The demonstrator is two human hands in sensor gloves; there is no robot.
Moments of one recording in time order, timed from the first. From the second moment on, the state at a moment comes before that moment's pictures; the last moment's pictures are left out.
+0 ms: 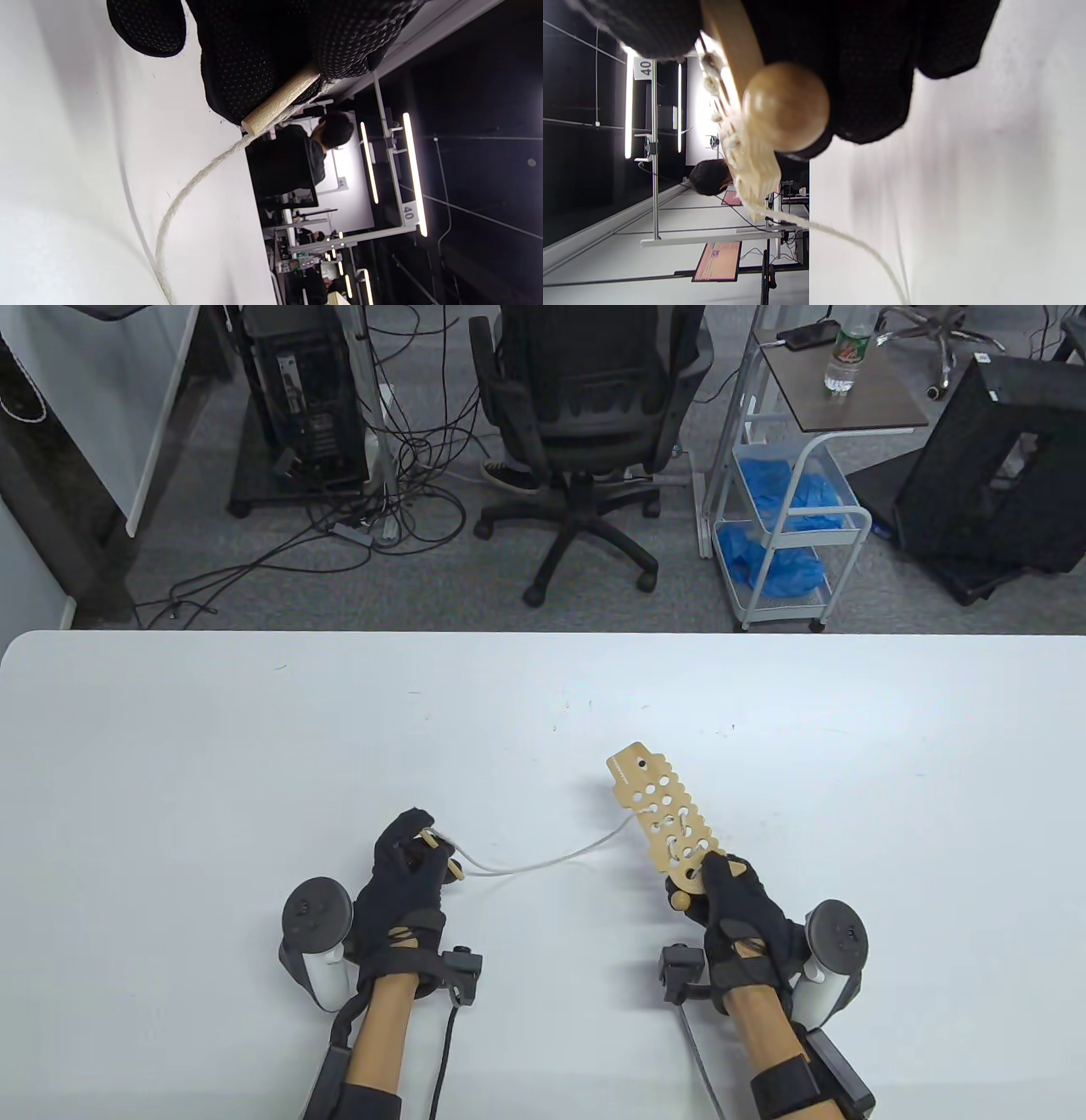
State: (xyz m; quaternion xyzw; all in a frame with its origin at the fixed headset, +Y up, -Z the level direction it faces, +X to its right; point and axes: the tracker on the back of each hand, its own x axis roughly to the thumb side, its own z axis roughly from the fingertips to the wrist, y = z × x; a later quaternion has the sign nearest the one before) left_hand -0.205 -0.747 -0.273 0.06 0.07 0.61 0.79; right_hand 0.199 -0.776 -0.256 -0.19 -0.06 0.67 0.71
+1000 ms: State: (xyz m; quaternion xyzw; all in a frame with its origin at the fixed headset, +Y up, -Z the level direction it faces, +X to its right) left_hand -0.167 -0.717 -0.263 0.11 -0.03 0.52 0.84; right_hand 0.150 -0.761 -0.252 -0.05 -0.03 0.75 0.66
